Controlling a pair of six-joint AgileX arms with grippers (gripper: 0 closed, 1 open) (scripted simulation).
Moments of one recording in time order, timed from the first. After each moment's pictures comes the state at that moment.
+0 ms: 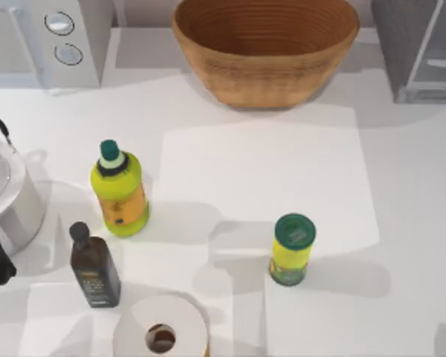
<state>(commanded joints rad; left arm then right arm) 0.00 0.00 0.00 0.00 0.00 0.00 -0.26 2.46 1.35 1.12 -0.23 0.00</state>
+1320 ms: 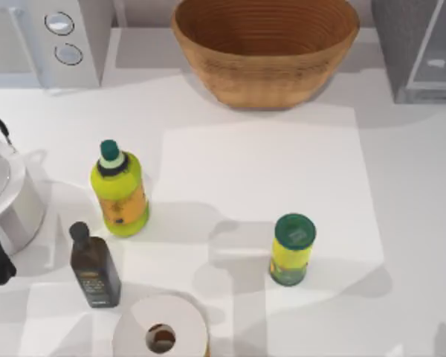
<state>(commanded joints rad) 0.00 0.00 0.00 0.00 0.00 0.00 -0.29 2.21 1.12 1.09 -0.27 0.00</state>
